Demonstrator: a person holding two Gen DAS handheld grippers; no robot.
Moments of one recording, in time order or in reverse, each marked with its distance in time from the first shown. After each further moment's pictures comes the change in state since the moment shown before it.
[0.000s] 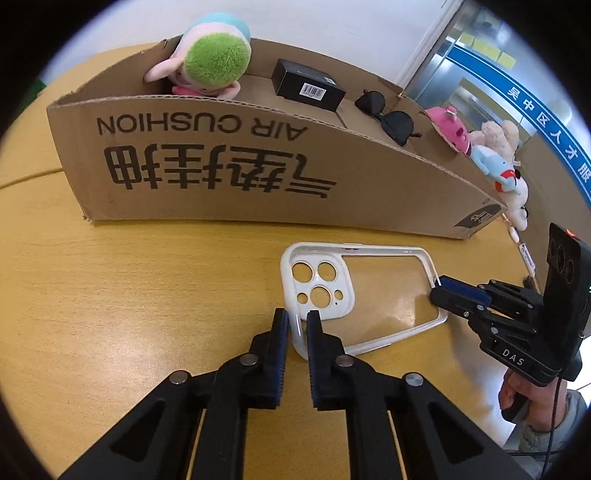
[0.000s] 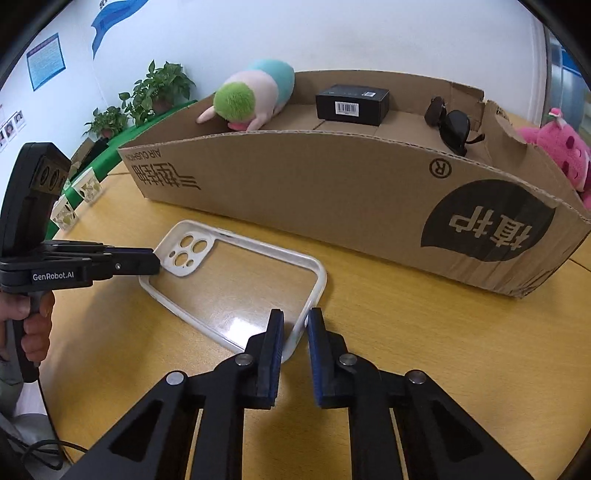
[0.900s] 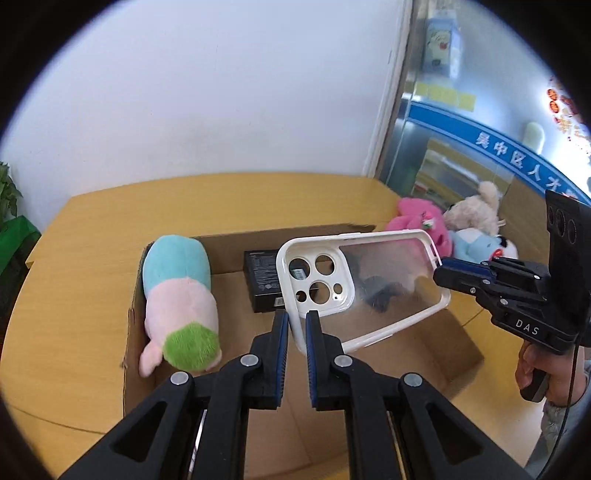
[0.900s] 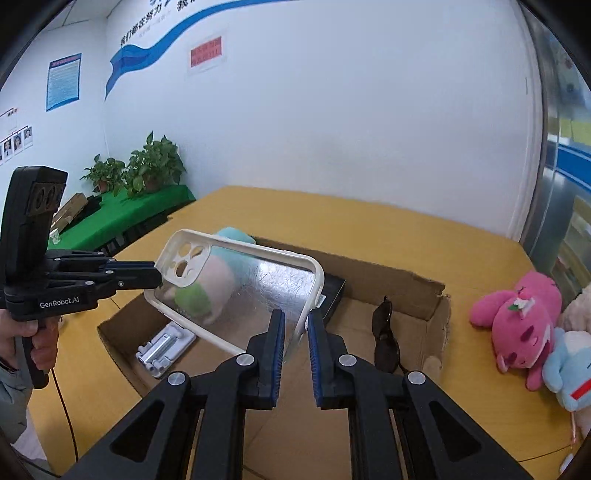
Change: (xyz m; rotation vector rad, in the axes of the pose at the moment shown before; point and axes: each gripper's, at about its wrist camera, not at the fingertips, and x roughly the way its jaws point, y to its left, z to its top) left arm -0.057 -0.045 0.208 0.217 -0.277 0.043; right arm -0.074 -0.049 0.201 -0.088 -0.281 -0.065
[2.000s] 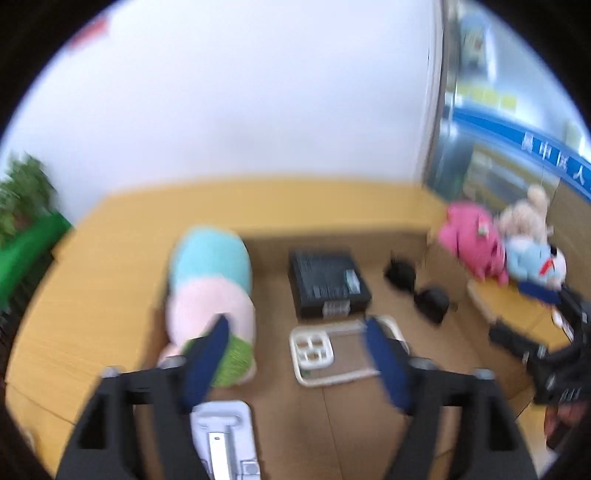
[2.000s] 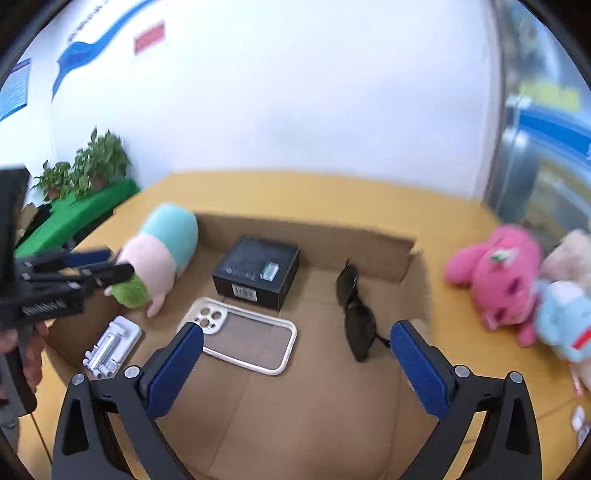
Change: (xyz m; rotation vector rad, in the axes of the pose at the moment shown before) left arm -0.013 -0.001 -0.035 -0.024 -0.153 0.204; right arm 0.030 0.019 -0.049 0.094 0.001 -0.219
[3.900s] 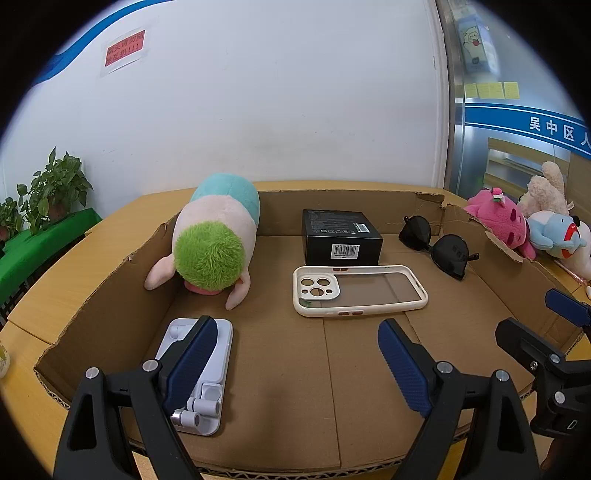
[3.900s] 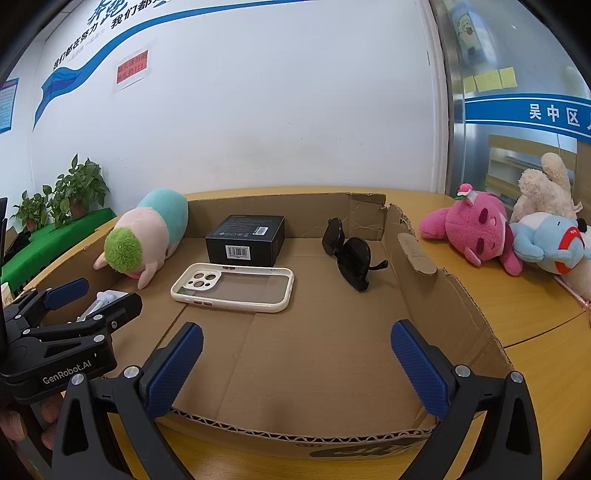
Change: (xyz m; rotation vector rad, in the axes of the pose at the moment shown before) left arm 0.019 -0.031 -0.108 -0.005 -0.066 0.123; right arm -0.007 0.012 -0.105 0.113 -0.138 -0.103
